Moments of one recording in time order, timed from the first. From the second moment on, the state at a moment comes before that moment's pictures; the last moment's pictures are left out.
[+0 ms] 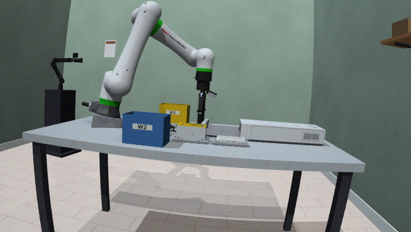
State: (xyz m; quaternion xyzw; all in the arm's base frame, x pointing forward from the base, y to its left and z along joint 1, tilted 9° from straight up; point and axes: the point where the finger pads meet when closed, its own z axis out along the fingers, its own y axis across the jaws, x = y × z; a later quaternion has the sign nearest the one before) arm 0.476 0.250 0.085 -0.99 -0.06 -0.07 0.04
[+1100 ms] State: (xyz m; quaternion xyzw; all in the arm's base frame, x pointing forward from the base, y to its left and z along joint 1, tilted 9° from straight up) arm 0.471 0.247 0.123 -0.99 -0.06 -0.07 0.04
